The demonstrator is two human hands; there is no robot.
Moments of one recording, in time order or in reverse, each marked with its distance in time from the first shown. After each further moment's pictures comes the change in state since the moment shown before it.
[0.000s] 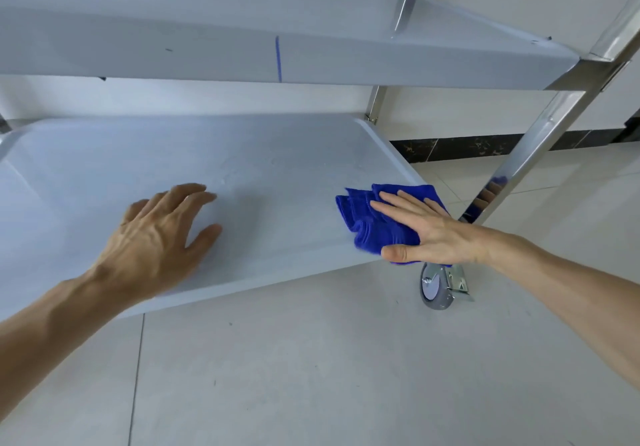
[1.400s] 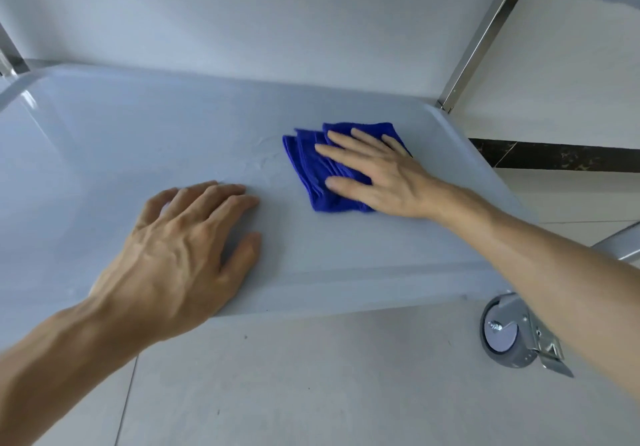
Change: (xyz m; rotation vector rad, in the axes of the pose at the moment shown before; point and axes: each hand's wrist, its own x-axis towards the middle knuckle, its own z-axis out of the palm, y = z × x) left_hand 0.003 0.004 0.028 -0.018 0.002 -0.058; right_hand 0.175 -0.065 -0.006 -0.116 0.255 -0.276
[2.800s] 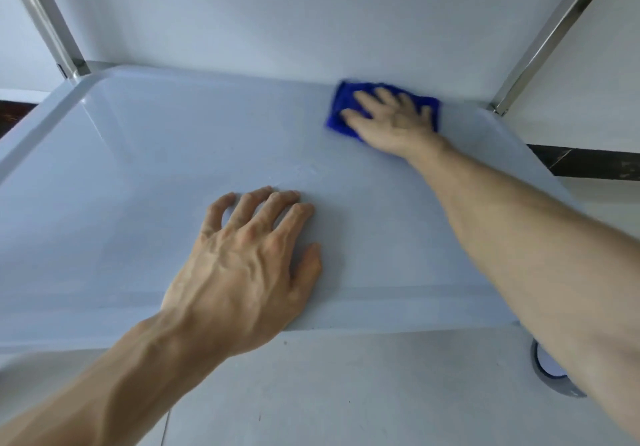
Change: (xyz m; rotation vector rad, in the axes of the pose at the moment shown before) left_hand 0.000 0.004 0.002 0.042 0.003 -0.010; right_hand 0.124 -0.013 -0.004 -0.054 0.035 0.443
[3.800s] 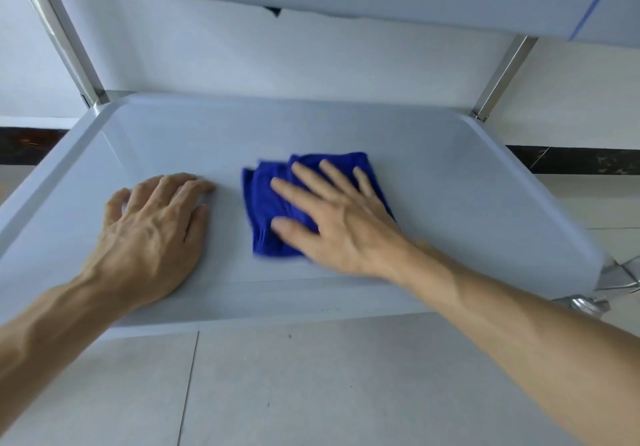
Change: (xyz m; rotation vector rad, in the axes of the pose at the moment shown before) left_hand -0.008 -0.080 -0.020 -0.016 0.071 -0.267; right_hand -0.170 -0.057 0.028 0.042 0.067 -0.467
